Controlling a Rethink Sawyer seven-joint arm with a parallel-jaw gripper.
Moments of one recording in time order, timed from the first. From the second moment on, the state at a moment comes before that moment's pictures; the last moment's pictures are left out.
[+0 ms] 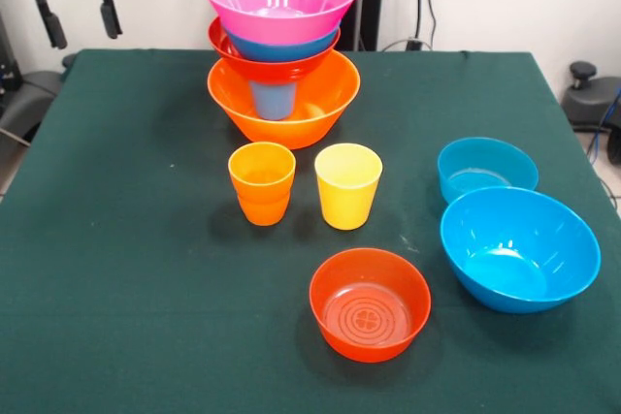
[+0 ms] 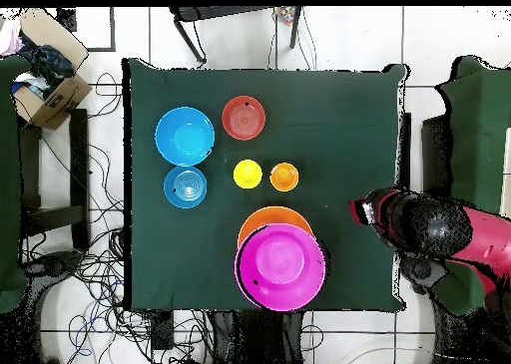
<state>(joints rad) -1.09 -0.83 0.62 1.80 -0.44 0.73 1.14</state>
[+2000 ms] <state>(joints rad) -0.78 -0.51 0.50 1.36 -0.39 0.84 1.14</state>
